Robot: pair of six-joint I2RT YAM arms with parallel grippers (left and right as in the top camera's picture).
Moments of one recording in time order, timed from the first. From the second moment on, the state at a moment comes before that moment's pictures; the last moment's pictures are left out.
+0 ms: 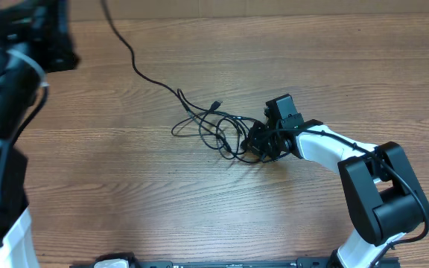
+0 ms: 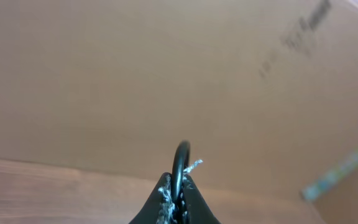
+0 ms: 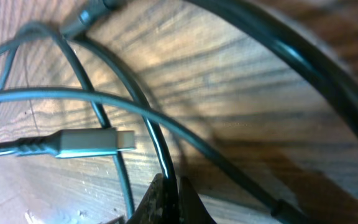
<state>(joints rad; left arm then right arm) 0.07 1.31 2.10 -0.88 0.22 -0.39 0.37 1.86 0.94 -0.23 -0.45 0.88</state>
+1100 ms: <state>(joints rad) 0.32 1.29 2.10 -0.77 -0.11 -0.52 0.15 1.85 0.94 -0.20 -0.31 0.92</state>
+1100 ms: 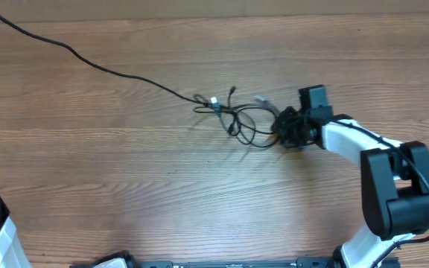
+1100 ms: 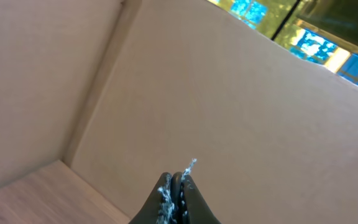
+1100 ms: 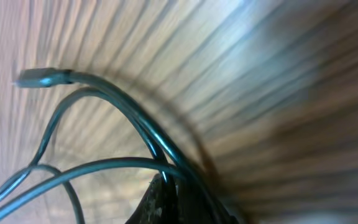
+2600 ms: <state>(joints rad) 0.43 1.54 2.11 -1.30 0.09 -0.60 -0.30 1.82 0.98 -0.41 -0.21 0.98</state>
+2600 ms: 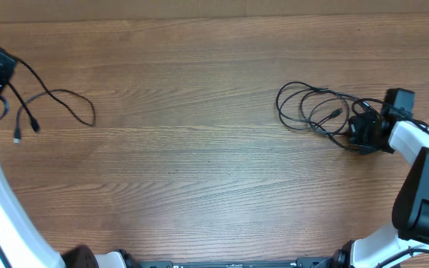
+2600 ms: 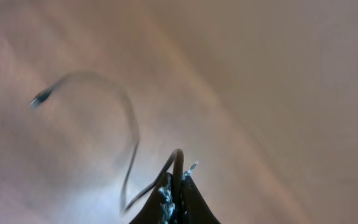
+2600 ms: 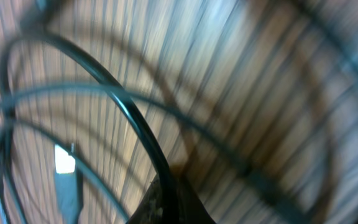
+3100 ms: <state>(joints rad) 0.43 2.00 2.11 -1.45 0.07 -0.58 -0.17 1.81 0.98 -0.43 -0.22 0.98</state>
